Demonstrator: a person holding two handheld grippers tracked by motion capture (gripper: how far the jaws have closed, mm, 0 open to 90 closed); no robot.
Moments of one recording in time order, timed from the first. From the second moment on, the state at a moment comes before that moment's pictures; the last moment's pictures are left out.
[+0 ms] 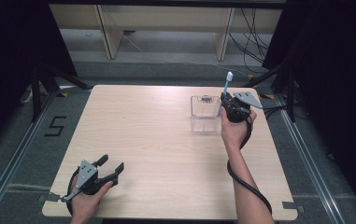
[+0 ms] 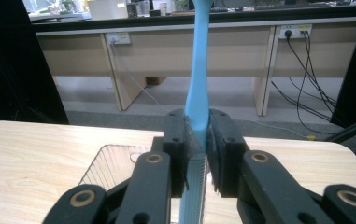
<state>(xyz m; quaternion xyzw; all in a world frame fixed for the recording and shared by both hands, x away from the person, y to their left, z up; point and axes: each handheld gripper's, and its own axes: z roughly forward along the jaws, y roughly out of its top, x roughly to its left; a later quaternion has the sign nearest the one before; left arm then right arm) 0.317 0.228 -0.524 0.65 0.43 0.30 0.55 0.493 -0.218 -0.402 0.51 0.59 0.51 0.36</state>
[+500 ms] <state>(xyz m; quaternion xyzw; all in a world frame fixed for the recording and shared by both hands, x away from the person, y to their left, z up) 0.316 0.228 -0.523 0.65 0.43 0.30 0.54 0.491 -0.220 -0.408 0.51 0.59 0.50 0.37</state>
